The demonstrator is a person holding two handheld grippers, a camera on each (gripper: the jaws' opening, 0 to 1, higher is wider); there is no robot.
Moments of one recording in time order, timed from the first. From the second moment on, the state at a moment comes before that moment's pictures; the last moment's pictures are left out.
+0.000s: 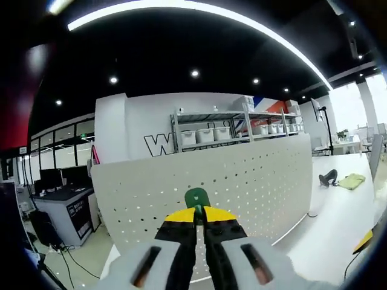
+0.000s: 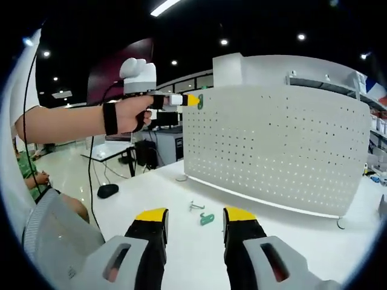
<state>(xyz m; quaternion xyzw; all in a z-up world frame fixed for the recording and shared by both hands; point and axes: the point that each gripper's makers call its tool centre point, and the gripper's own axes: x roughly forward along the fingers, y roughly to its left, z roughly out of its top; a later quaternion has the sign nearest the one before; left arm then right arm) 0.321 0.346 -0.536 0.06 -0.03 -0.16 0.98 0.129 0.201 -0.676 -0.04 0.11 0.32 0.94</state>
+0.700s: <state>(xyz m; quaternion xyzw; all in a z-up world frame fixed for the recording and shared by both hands) 0.352 0.337 -0.526 0.06 -0.05 -0.15 0.99 0.130 0.187 -0.677 -0.05 0.12 0.30 0.94</state>
